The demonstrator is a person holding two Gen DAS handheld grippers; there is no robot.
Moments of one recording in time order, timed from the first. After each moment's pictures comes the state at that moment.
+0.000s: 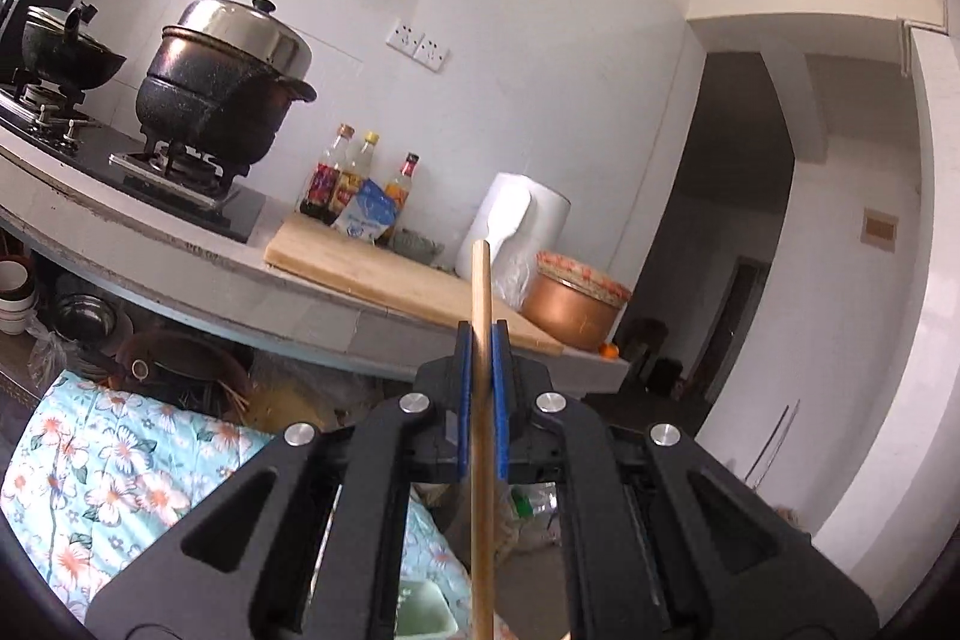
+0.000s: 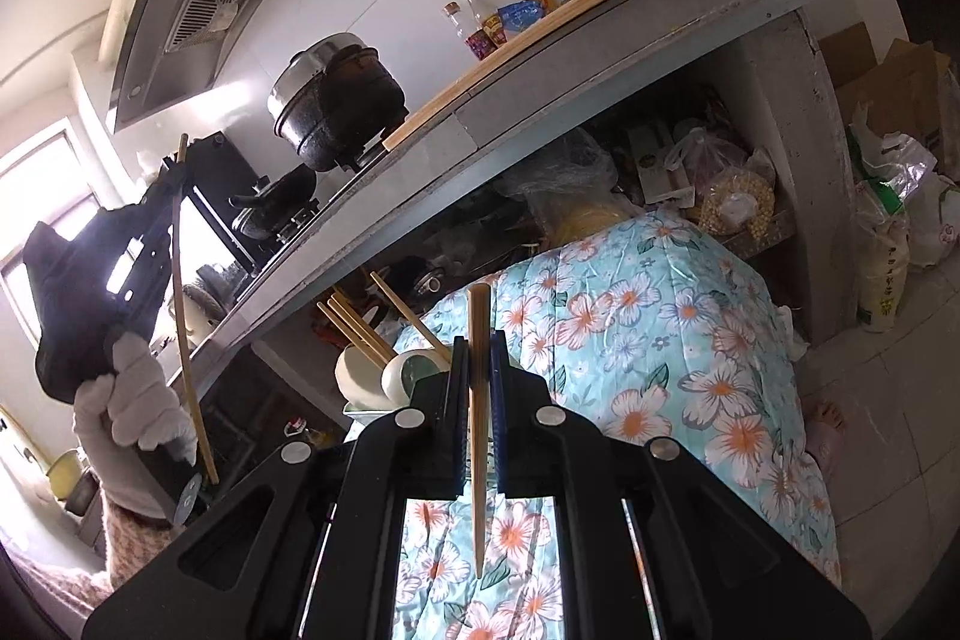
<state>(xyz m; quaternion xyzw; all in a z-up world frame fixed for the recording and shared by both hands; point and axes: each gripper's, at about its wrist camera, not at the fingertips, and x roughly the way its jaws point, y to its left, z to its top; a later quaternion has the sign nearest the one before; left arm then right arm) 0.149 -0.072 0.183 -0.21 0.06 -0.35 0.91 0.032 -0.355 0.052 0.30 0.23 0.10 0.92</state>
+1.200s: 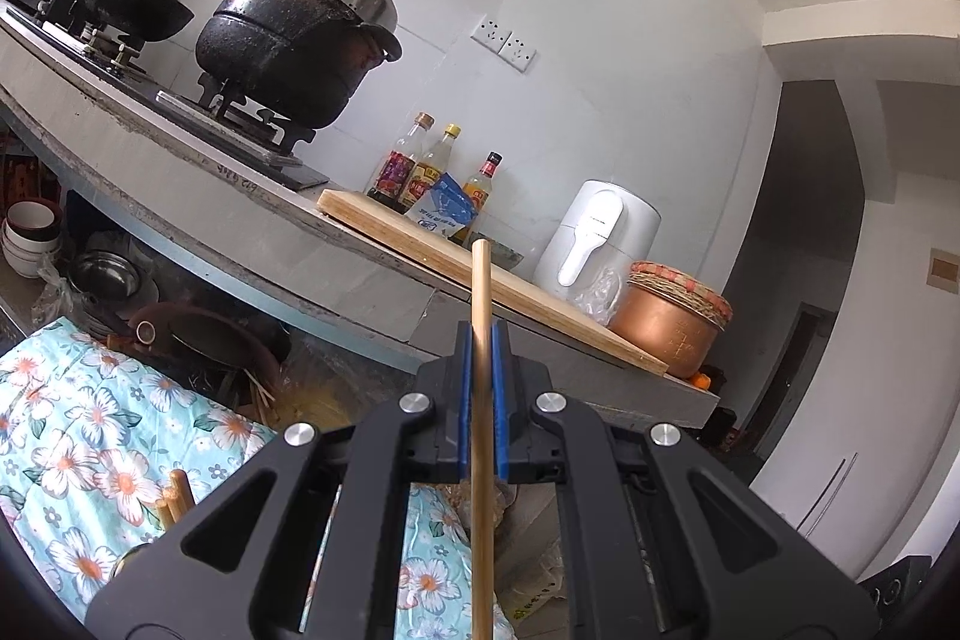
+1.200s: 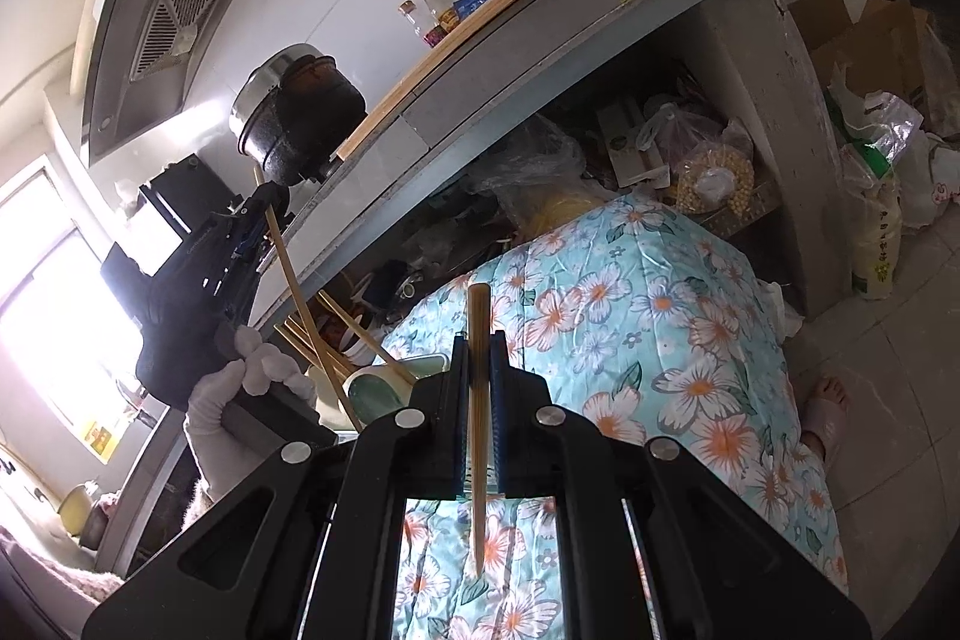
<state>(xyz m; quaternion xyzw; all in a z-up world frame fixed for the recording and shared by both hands) 0.228 -0.111 0.097 -0.24 0.06 -0.27 0.93 0.054 -0.378 0.030 0.34 0.25 0.08 0.90</state>
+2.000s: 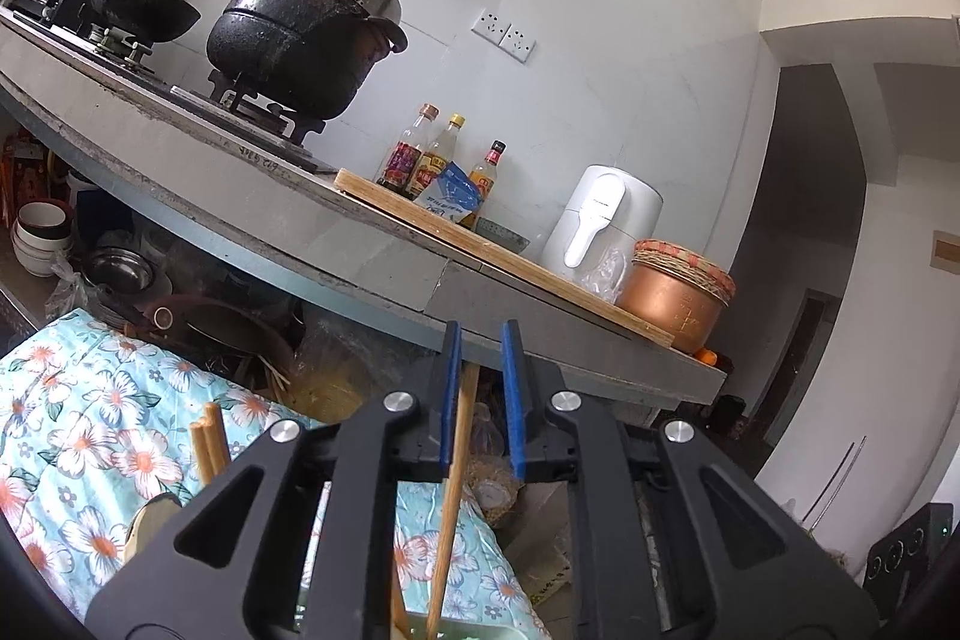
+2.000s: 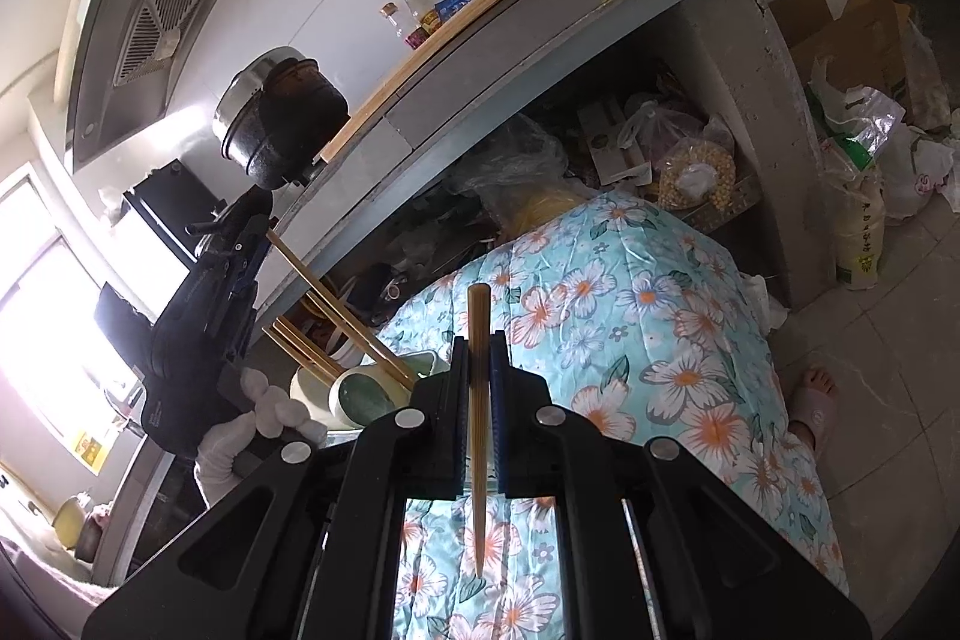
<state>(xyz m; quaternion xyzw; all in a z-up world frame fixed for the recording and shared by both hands) 0.206 -0.103 0.077 -0.22 0.07 -0.27 0.93 0.048 -0.374 0.036 0.33 0.25 0.06 0.91</state>
